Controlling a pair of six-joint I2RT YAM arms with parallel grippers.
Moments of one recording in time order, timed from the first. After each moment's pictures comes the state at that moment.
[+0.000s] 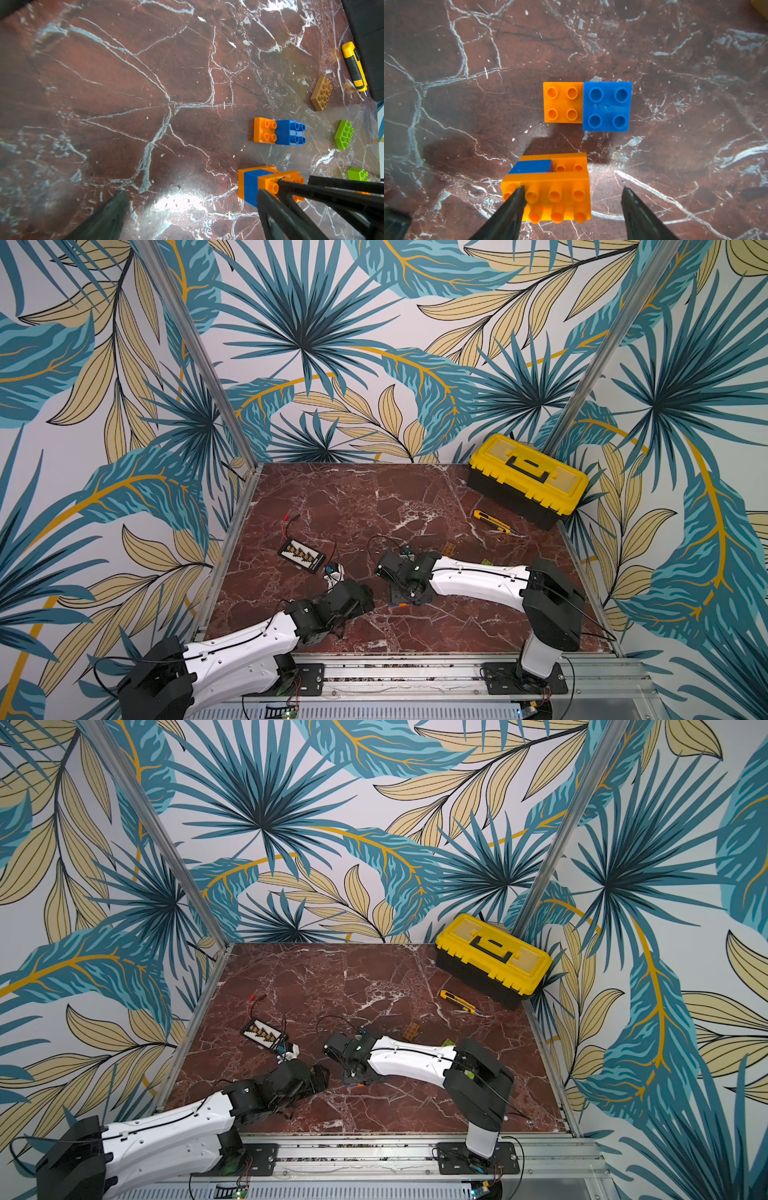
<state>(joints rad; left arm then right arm) -0.91 0.98 0.39 -0.31 -0.27 -1.15 1.03 1.78 1.22 -0.82 0.20 0.96</state>
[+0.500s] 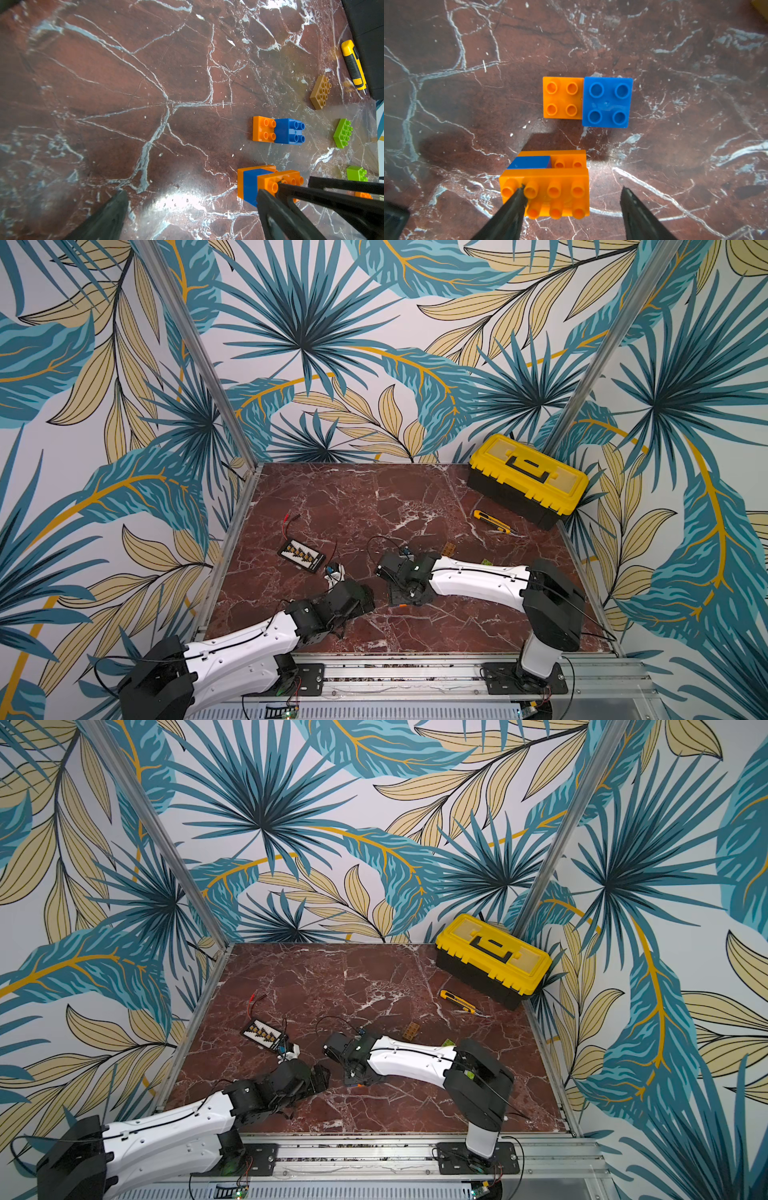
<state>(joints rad) -0.91 0.98 0.39 -0.31 -0.26 -1.15 1.03 1.78 1.22 -0.83 0.19 0.94</state>
